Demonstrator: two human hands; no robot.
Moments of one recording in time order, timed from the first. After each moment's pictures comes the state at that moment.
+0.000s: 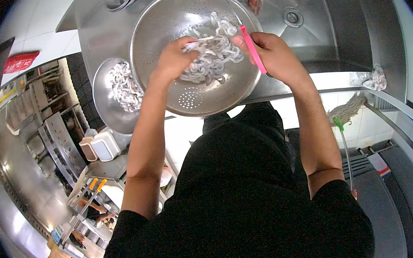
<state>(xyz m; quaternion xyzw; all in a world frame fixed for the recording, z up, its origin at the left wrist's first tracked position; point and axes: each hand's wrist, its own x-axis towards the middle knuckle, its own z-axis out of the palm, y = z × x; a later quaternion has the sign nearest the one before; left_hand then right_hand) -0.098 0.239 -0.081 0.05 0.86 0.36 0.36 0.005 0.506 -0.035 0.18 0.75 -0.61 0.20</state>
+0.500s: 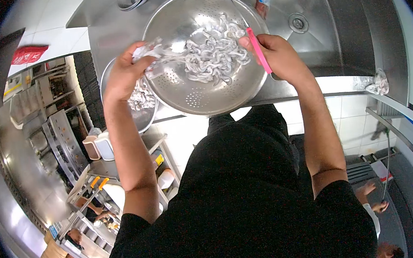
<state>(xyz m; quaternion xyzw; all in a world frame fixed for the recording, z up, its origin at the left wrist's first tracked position) -0.102 0.161 0.038 -0.02 0.83 0.48 0.27 0.003 0.504 -0.041 0.16 0.76 -0.60 0.20</state>
